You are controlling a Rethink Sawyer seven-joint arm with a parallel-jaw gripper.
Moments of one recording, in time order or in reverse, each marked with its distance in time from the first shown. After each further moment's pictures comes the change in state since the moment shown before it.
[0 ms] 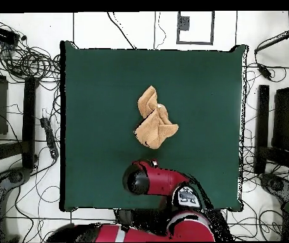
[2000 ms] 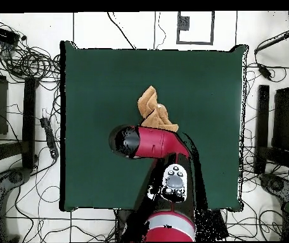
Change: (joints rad) arm 0.116 -0.078 -0.048 -0.311 0.123 0.496 0.000
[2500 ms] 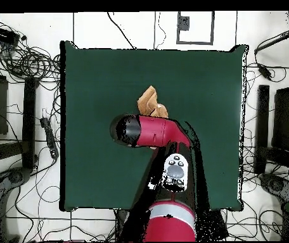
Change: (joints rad) arm -0.001 0.052 0.002 -0.118 0.004 -0.002 0.000
